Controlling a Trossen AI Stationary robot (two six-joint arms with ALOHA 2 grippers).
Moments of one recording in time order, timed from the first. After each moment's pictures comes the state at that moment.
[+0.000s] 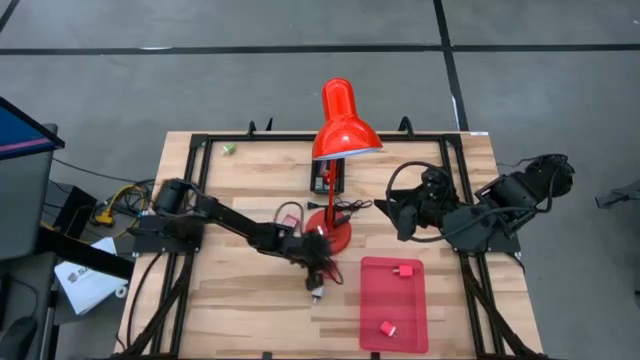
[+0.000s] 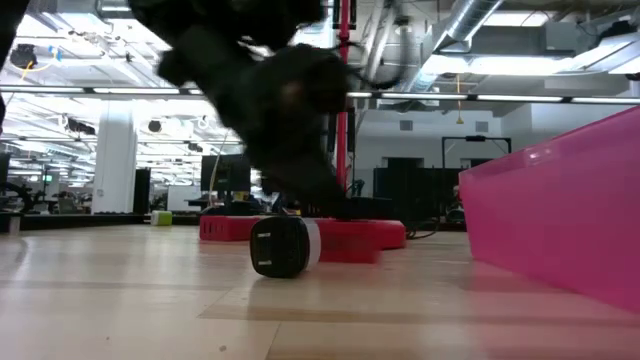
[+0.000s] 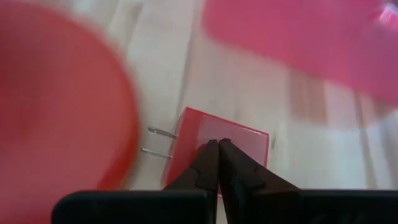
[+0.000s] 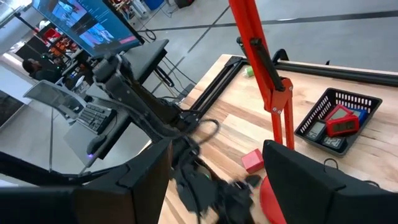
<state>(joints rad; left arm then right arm) -0.22 1.92 1.01 0.06 -0.06 -0.44 0.57 1.38 1.77 -1.03 0.93 1.18</state>
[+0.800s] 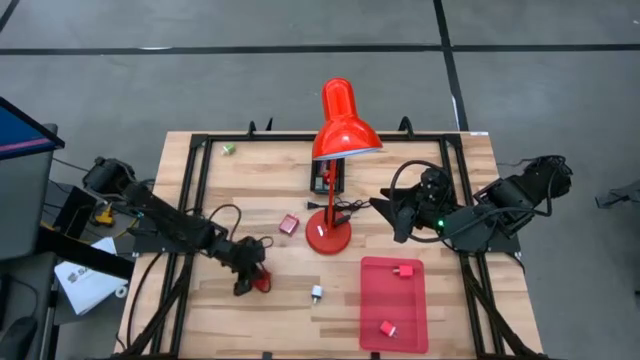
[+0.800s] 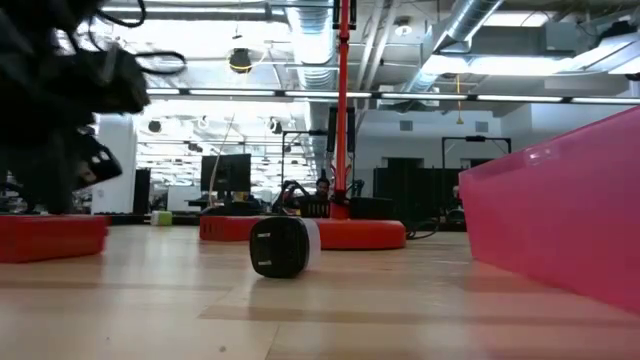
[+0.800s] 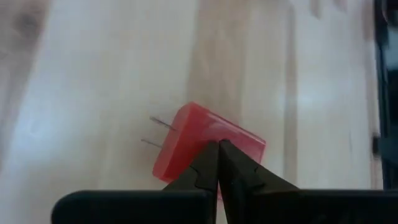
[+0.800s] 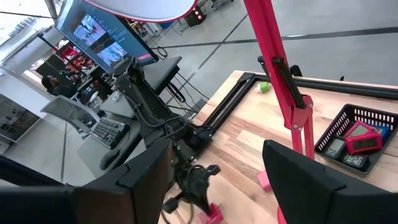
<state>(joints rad) -0.47 1.27 0.44 -0.09 0.00 -0.69 0.58 1.40 1.77 -0.90 0.98 1.10</state>
